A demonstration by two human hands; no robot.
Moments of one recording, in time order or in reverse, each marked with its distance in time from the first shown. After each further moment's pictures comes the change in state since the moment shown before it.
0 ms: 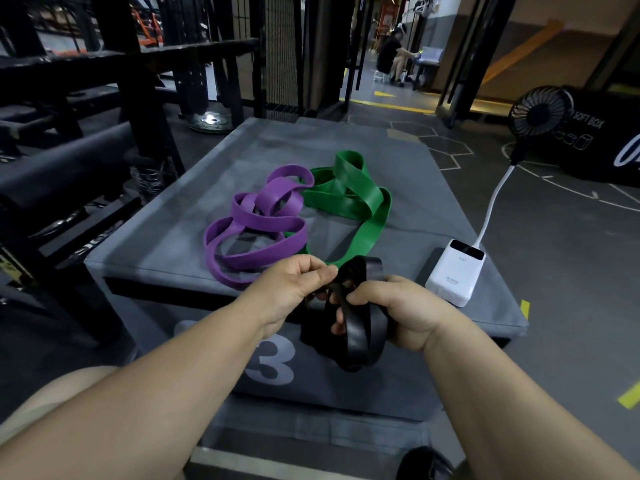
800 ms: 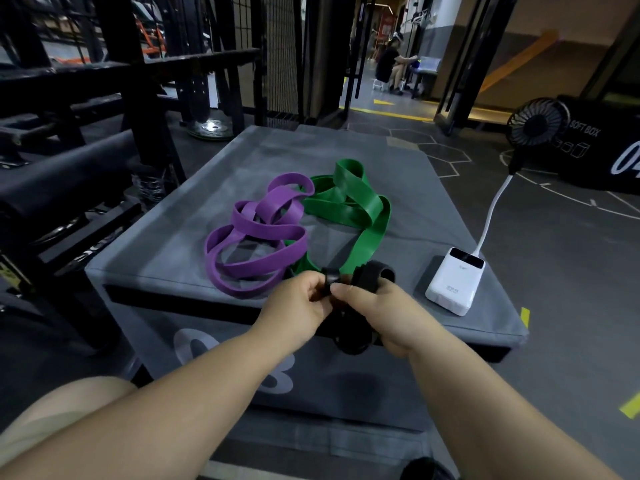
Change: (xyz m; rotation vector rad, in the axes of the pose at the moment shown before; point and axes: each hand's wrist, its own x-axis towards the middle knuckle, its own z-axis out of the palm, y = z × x) left_hand -0.002 -0.018 0.007 0.424 0.137 0.096; right_hand 0.013 0.005 0.013 -0.305 0.337 -0.168
